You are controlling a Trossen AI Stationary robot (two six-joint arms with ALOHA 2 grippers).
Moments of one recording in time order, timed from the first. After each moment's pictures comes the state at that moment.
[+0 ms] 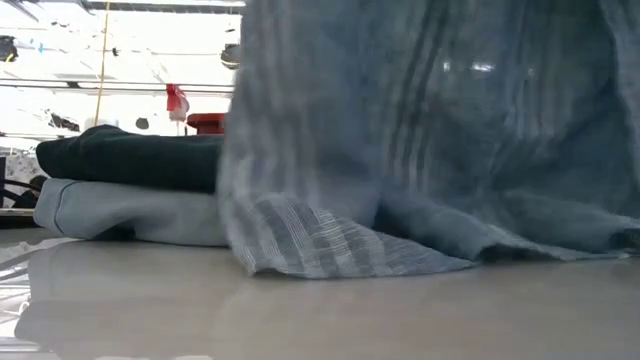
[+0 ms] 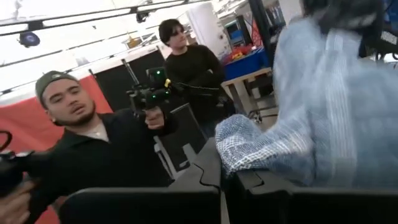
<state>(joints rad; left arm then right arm) -0.37 1.71 2.34 -0.27 -0.20 -0.06 0.36 1.17 2.27 -1.01 -0.31 0.45</state>
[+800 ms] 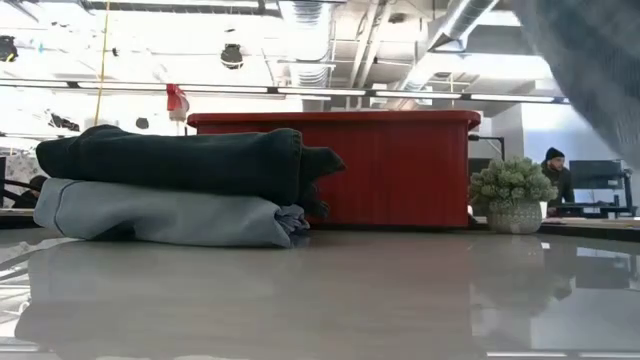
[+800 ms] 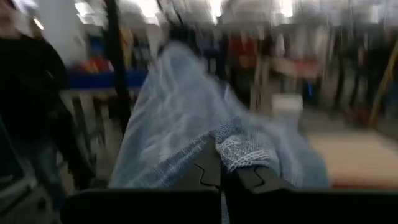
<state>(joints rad) -0.38 1.65 2.35 -0.27 -0.47 0.02 0.16 1.19 2.26 -0.97 0.10 -0.01</state>
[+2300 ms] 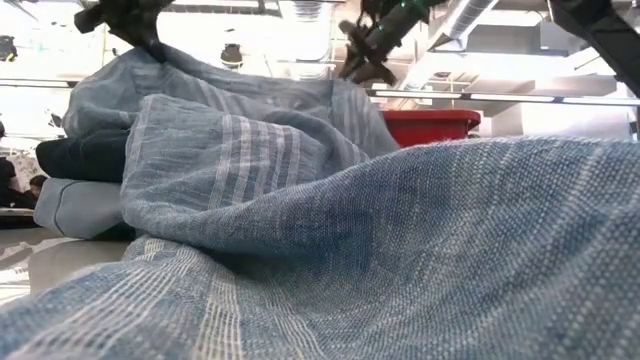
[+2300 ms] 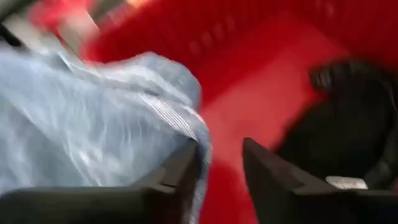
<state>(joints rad) 0.22 0.88 1.16 -1.12 -0.72 -0.65 -0.68 2.00 2.32 -0.99 -0.22 0.17</state>
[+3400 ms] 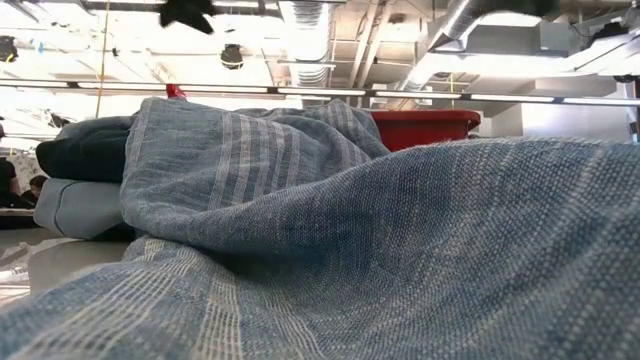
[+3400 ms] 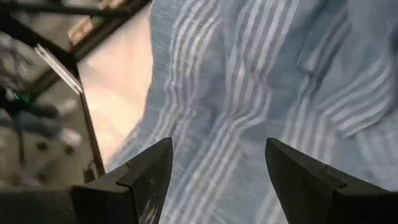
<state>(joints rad) 0.39 1.03 1.35 -0.96 0.00 -0.11 0.35 1.20 1.26 -0.87 0.31 0.88</state>
